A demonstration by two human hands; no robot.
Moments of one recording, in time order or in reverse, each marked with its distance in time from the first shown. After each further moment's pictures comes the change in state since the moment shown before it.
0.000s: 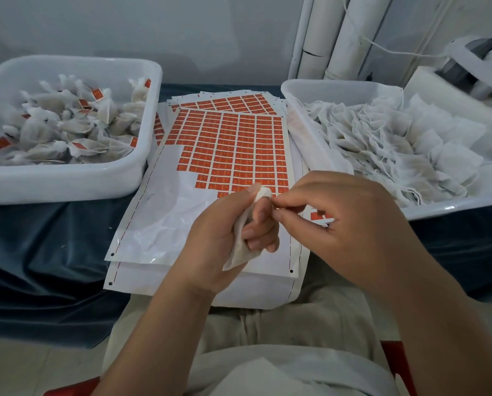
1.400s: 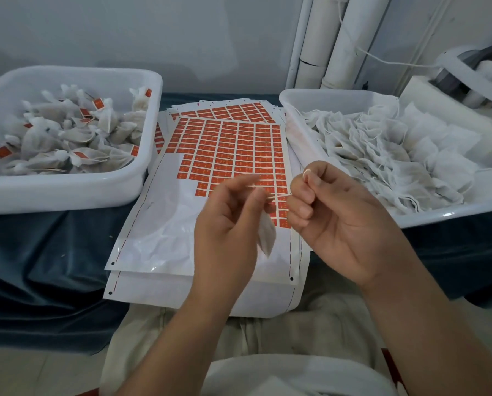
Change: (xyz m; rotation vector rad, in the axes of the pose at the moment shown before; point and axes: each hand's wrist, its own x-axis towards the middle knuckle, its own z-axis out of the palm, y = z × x) left_hand 0.002 -0.009 0.026 0.600 0.666 0.387; right_hand 0.009 0.021 0.024 1.735 -0.010 0.474
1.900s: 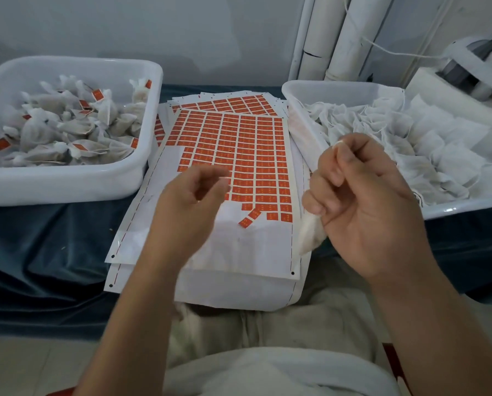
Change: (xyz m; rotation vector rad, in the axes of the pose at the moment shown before) left_hand 0.043 -0.006 -0.051 0.517 -0.074 -0.123; right_hand -0.004 -0.005 0.001 -0.212 0.072 -0.275
